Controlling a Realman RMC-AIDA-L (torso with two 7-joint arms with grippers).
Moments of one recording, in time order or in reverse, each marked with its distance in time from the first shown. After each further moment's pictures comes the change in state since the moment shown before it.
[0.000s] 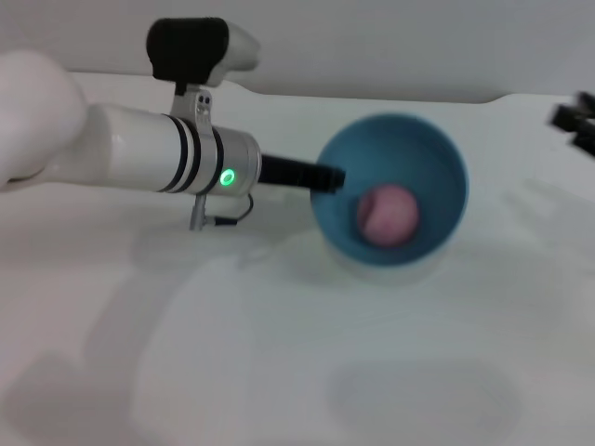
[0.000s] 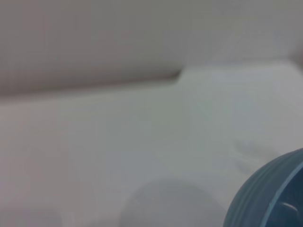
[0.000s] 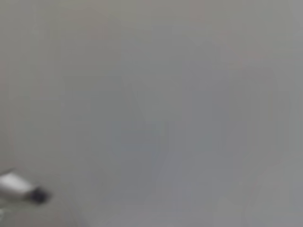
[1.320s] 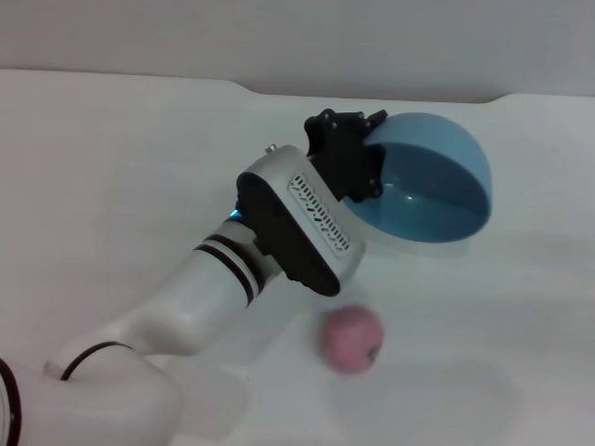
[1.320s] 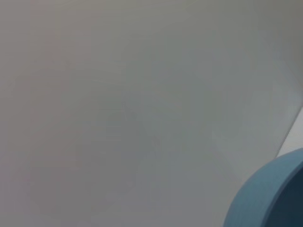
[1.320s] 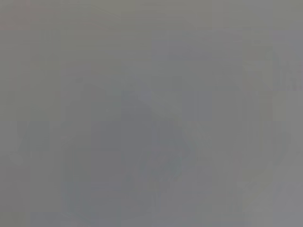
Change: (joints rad) left arm 0.054 -0.011 1.052 -0.134 0.024 -1.501 0.383; right arm -0.104 0.002 0.288 0.103 0.063 0.044 -0.108
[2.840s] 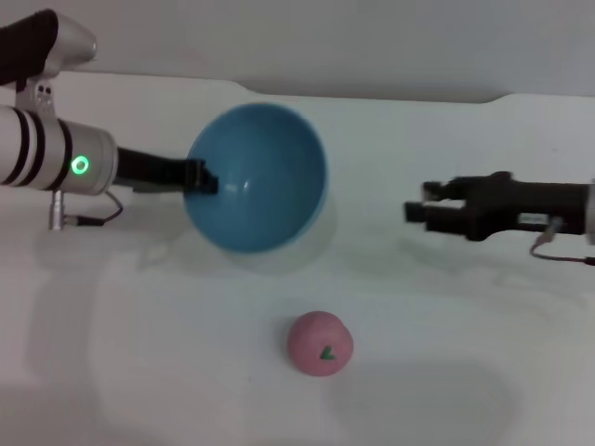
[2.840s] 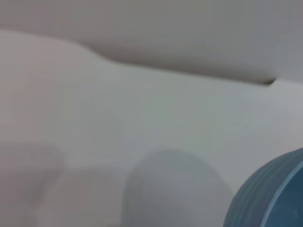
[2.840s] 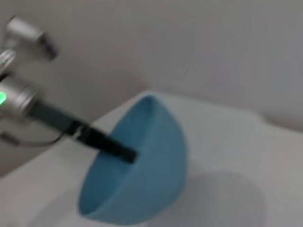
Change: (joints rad) left arm 0.026 0.080 -1.456 0.154 0.208 1.843 -0.497; right arm 0.417 -0.010 -0.386 0.063 -0.539 0.053 0.247
